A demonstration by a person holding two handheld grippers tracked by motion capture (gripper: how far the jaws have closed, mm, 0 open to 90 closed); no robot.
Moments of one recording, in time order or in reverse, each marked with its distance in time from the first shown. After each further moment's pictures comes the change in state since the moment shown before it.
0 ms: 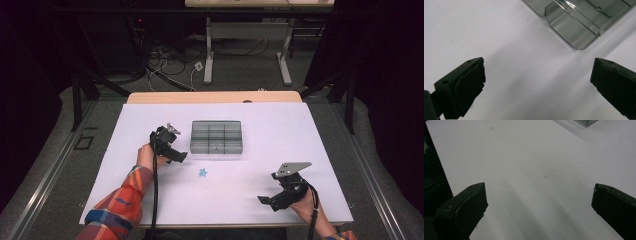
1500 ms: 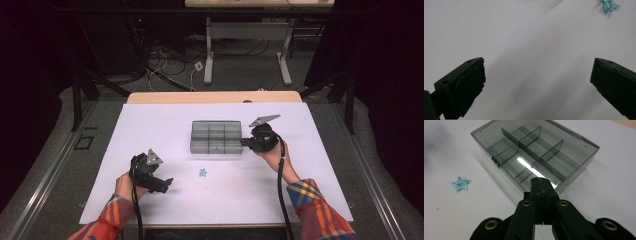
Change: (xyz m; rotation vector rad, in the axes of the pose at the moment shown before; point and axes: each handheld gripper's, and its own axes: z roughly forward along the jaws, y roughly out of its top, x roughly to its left) left arm -0.037 -0.076 -0.059 -0.039 0.015 0.001; right arm -0.061 0.121 0.066 -0.031 -0.113 0.055
